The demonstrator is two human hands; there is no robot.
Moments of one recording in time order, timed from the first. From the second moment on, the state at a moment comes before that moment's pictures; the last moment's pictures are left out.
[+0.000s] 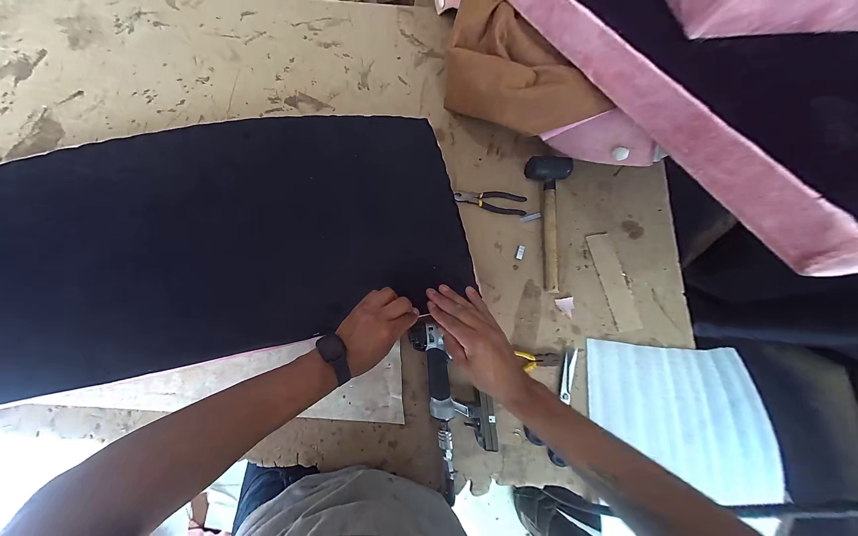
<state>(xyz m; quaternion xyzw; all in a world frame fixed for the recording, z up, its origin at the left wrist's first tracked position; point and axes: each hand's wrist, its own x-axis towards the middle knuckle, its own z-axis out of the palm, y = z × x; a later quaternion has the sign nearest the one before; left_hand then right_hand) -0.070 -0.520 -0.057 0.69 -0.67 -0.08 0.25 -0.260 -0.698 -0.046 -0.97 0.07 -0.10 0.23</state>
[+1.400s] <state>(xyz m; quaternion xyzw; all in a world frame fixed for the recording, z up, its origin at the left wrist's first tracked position) -0.082 -0.493 -0.062 0.69 -0.69 -0.14 0.17 -0.249 -0.675 0.081 -0.79 0.54 0.12 0.25</state>
